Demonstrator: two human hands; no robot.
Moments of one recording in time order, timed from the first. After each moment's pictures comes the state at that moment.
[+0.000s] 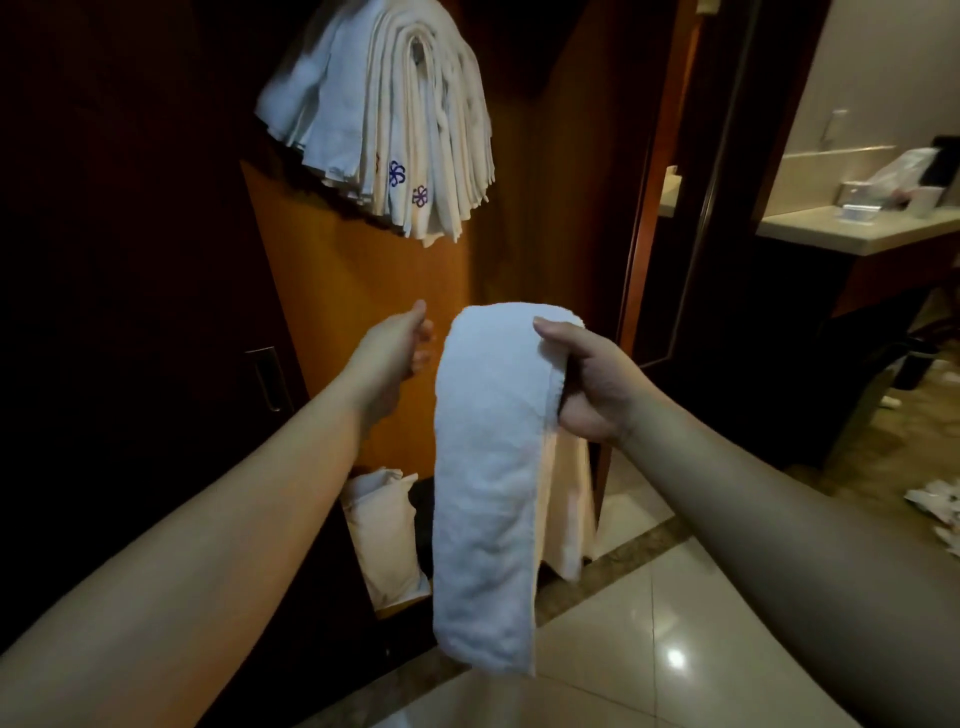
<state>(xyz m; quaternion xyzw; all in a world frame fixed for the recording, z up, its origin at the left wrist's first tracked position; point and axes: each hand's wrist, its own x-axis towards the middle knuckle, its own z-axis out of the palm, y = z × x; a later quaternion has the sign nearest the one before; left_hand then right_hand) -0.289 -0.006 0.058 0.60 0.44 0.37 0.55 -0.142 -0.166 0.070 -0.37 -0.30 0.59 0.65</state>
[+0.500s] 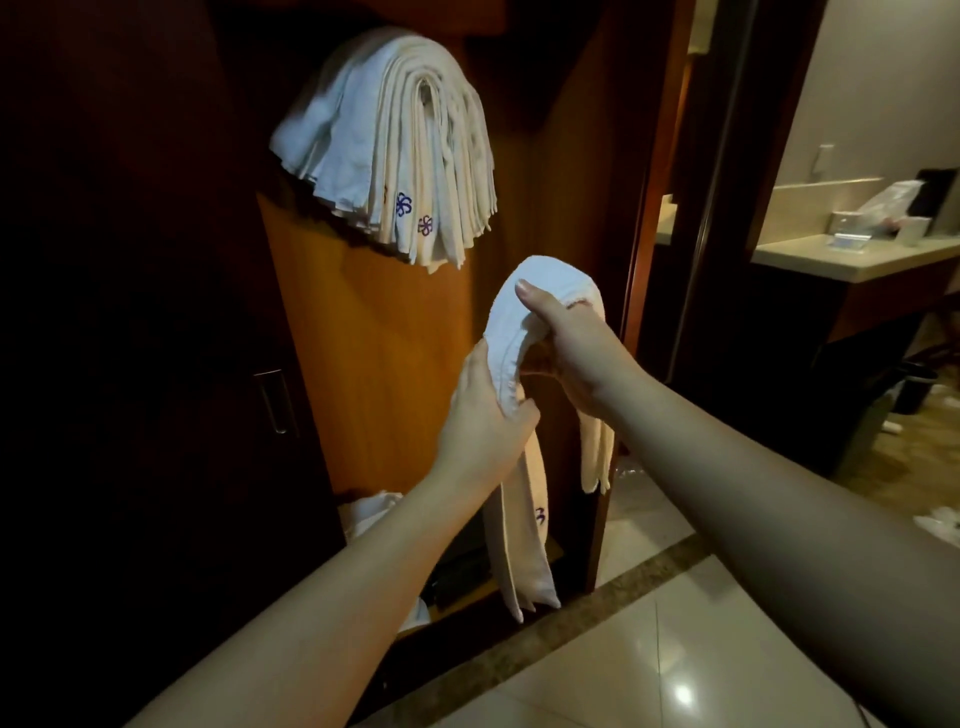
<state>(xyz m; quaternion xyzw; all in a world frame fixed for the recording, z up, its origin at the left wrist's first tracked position) -0.260 -0.099 0.034 0.78 0.36 0.39 0.33 -0.153 -0.143 0.113 -0.57 -0.42 0.33 0.63</state>
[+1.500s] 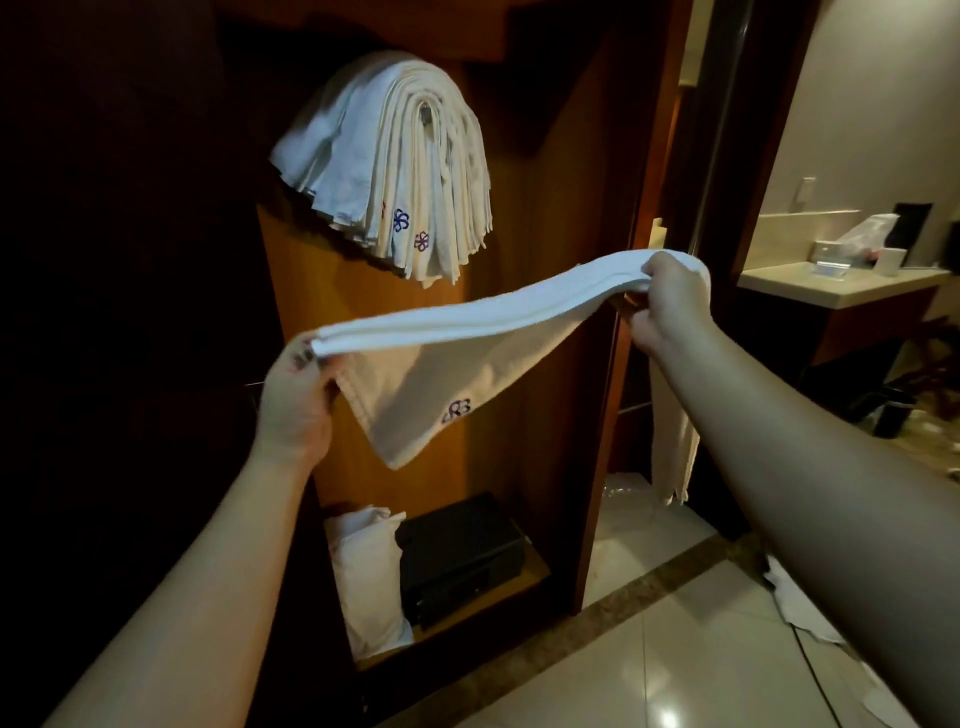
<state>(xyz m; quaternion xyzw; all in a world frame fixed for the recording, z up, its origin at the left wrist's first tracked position) -0.369 0.004 0.048 0.57 0.15 0.60 0.55 -0.052 -0.131 0.153 -0.44 -0.12 0.26 0.85</state>
